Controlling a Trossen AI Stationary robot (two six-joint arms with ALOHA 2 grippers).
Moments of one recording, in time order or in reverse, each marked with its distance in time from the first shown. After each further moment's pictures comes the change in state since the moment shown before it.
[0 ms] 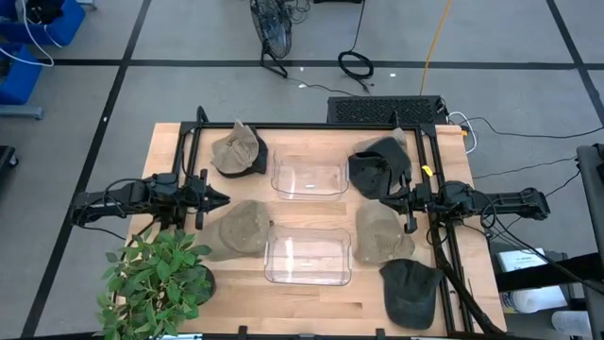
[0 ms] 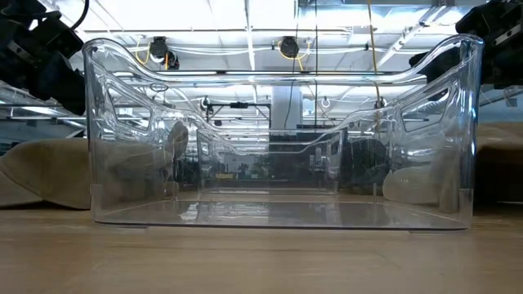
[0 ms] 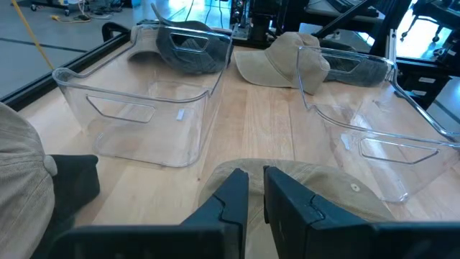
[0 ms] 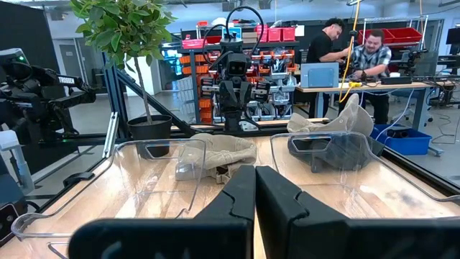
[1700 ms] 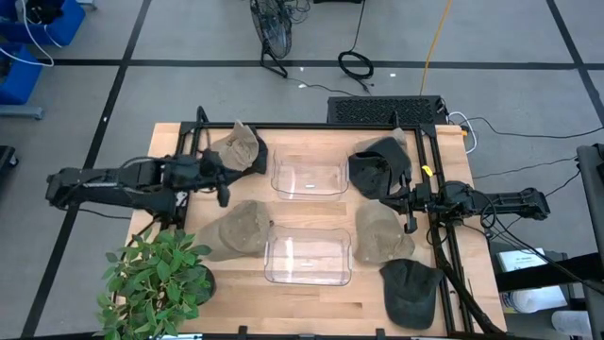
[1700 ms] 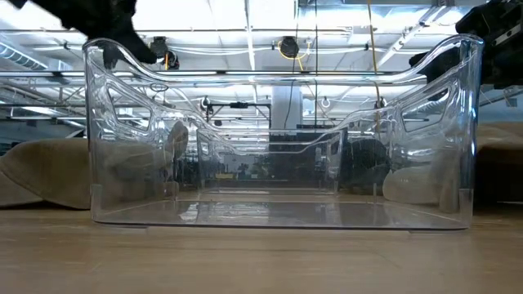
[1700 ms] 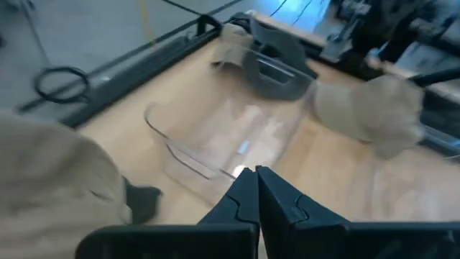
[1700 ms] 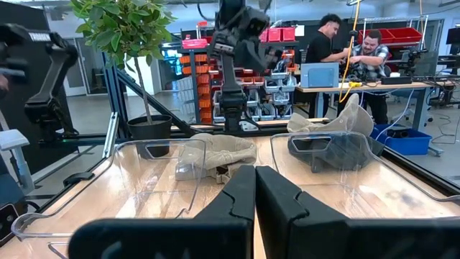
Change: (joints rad) left arm 0.000 0.719 0.515 0.021 -0.316 -0.227; right arm 0.000 0.000 0.000 0.000 0.000 0.000
